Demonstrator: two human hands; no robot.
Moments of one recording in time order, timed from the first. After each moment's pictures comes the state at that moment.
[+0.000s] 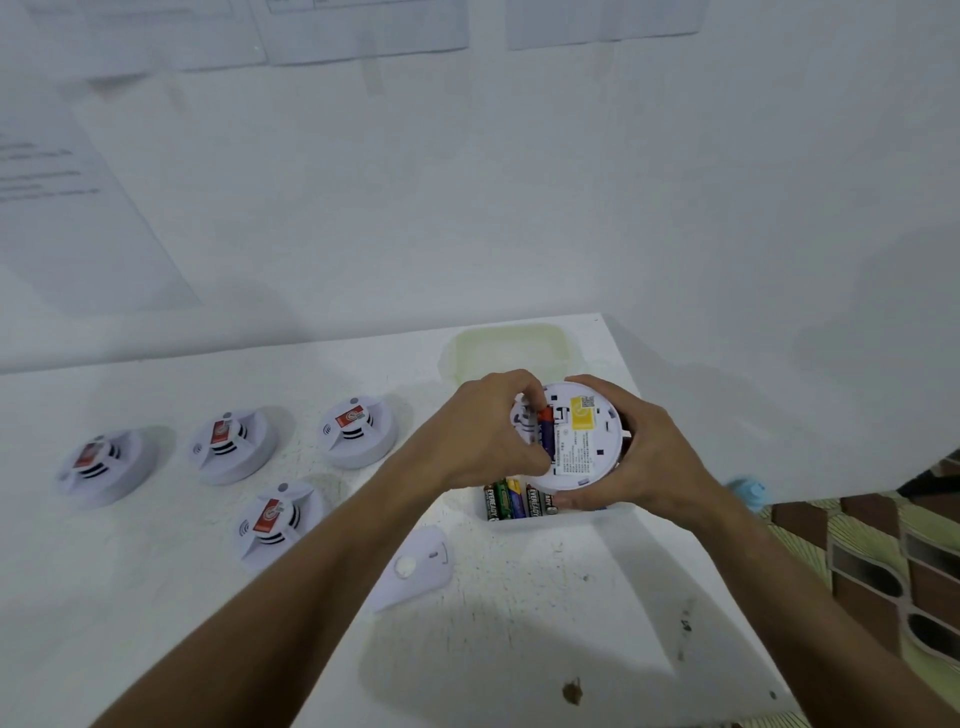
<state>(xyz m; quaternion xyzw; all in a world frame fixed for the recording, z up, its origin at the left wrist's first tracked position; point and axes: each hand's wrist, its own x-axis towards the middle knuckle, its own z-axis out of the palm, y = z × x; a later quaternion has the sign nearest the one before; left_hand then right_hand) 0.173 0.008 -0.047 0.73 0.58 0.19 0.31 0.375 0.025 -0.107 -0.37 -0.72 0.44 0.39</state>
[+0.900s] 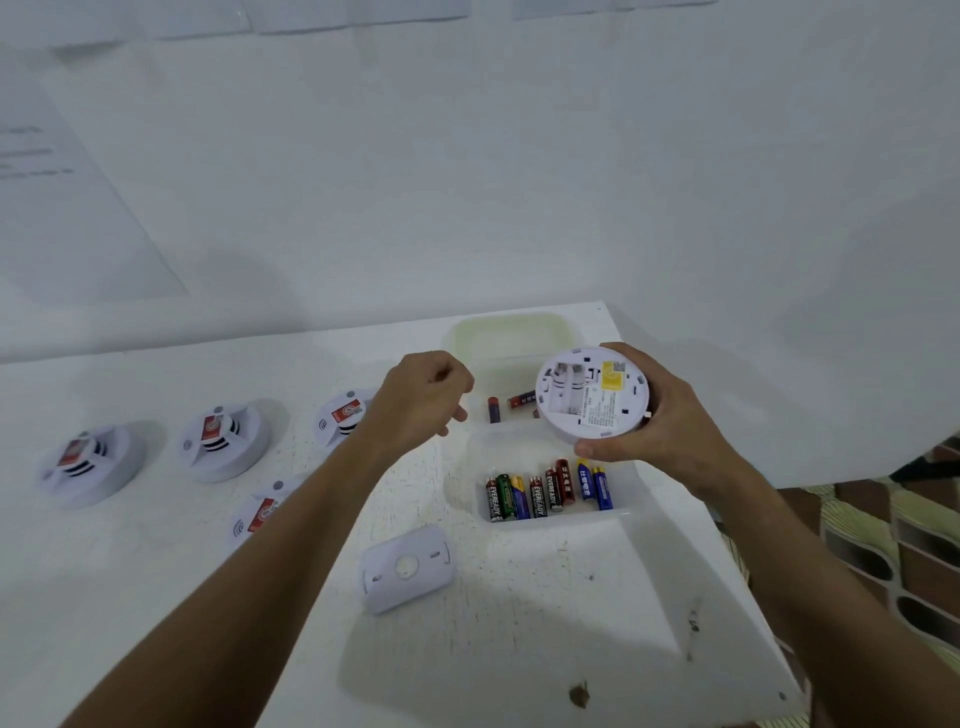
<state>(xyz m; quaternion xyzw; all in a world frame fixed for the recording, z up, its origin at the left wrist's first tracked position) 0.123 0.042 -0.076 0.58 0.66 0.32 0.35 0.386 0.049 -0.107 -0.41 -0.67 0.47 0.40</state>
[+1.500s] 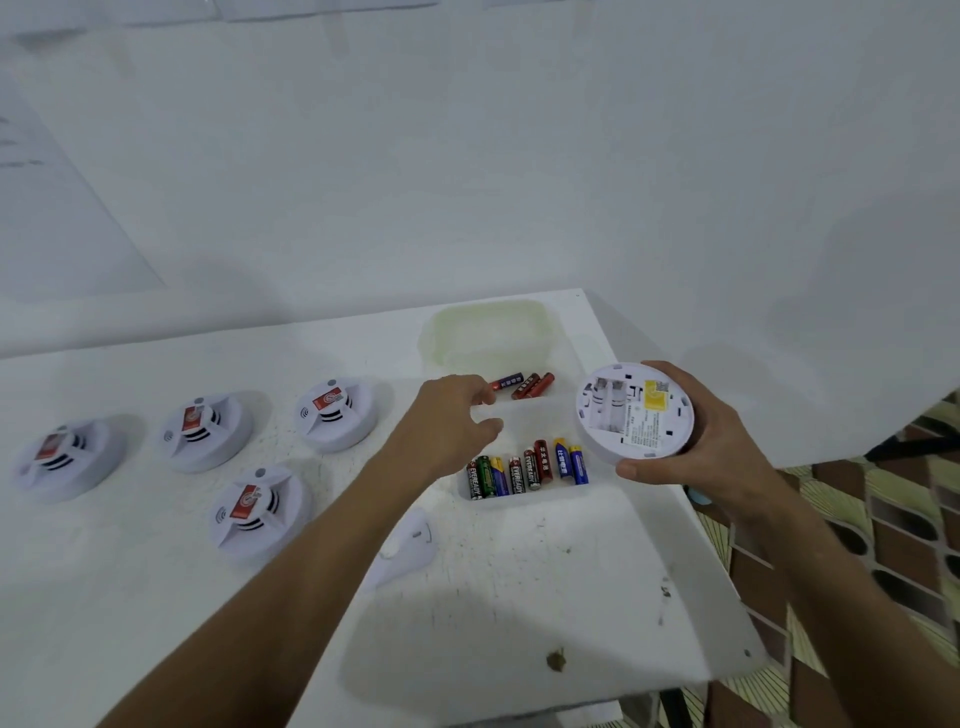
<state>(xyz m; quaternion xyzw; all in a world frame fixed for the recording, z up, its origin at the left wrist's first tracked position) 0.162 0.023 -0.099 0.70 0.65 0.18 0.24 0.435 0.008 -0.120 -0.44 -0.63 0.47 0.43</state>
